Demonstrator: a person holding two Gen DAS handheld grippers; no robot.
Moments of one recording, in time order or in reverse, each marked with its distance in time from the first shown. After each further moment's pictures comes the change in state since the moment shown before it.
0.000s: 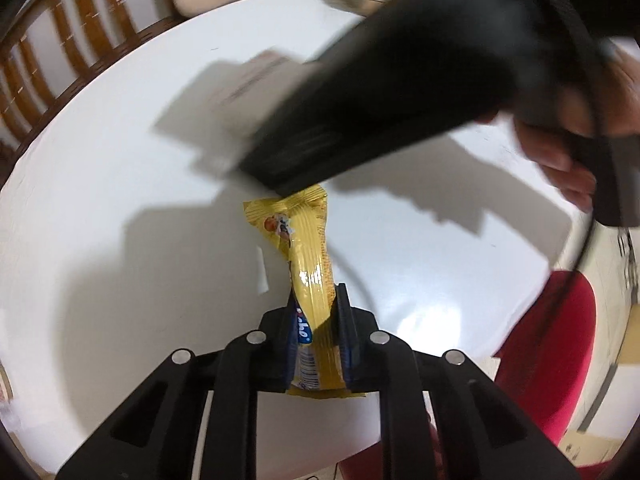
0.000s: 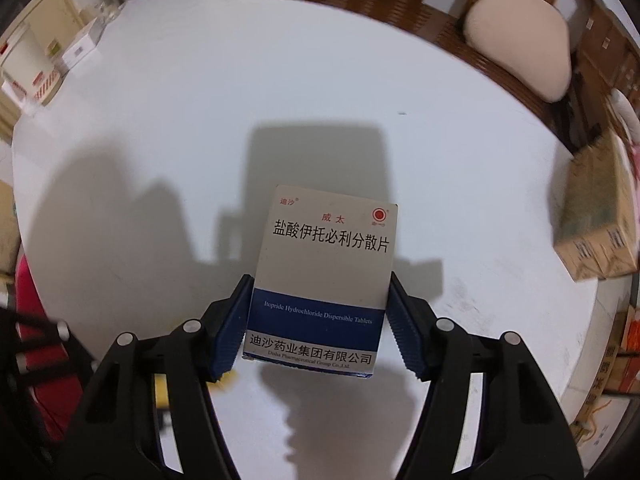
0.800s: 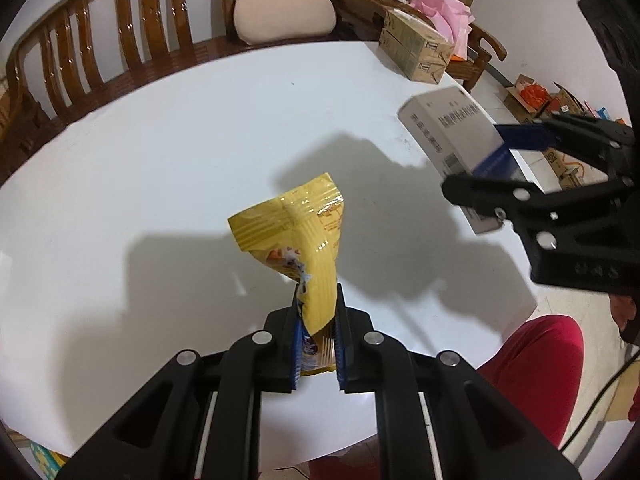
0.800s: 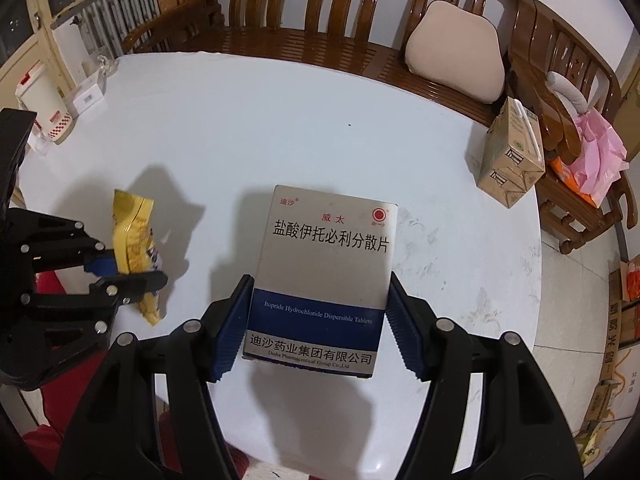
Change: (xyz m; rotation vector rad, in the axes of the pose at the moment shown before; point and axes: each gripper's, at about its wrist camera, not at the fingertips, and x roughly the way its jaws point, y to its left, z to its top) left arm -0.042 0.011 -0.025 -0.134 -0.183 0.016; right arm -0.083 0.023 -0.079 0.125 -0.203 -0.068
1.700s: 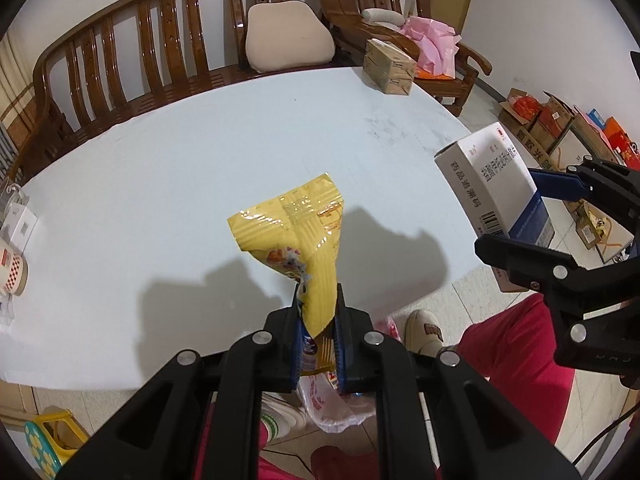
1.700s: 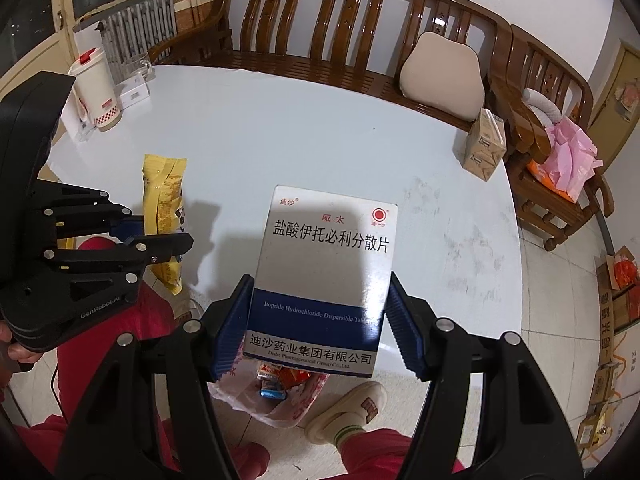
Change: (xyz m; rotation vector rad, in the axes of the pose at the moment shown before) left arm -0.076 -0.024 -0.088 0.011 -0.112 0.035; right arm -0.093 0.082 -0.092 0.004 -0.100 -0.049
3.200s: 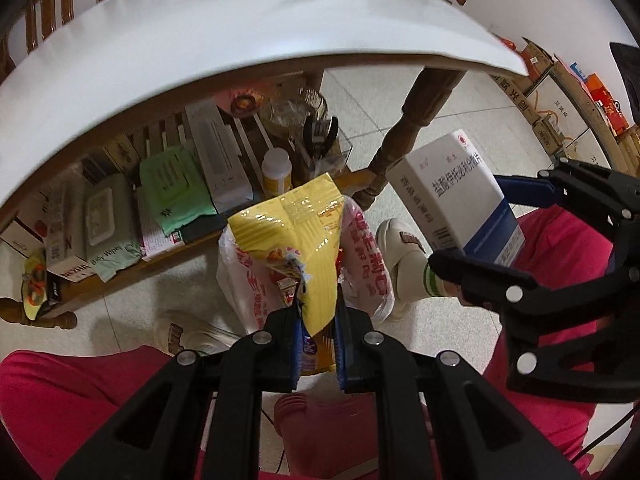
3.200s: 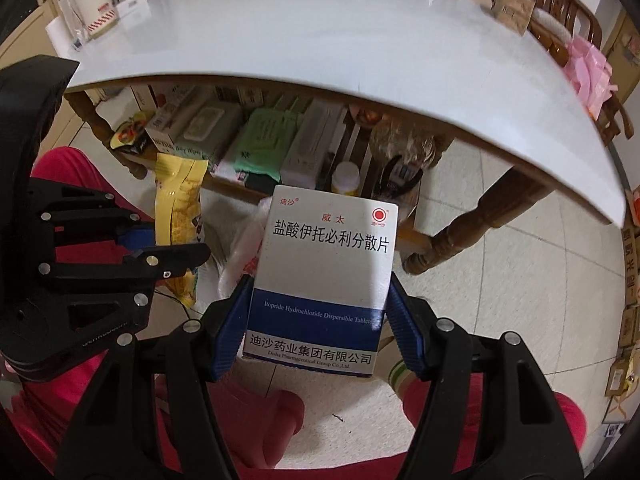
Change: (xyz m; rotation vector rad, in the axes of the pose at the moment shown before) left arm 0.106 -0.038 -0.138 0.026 0.214 -0.136; right arm 0.104 0.046 -0.155 0.087 0.223 0.043
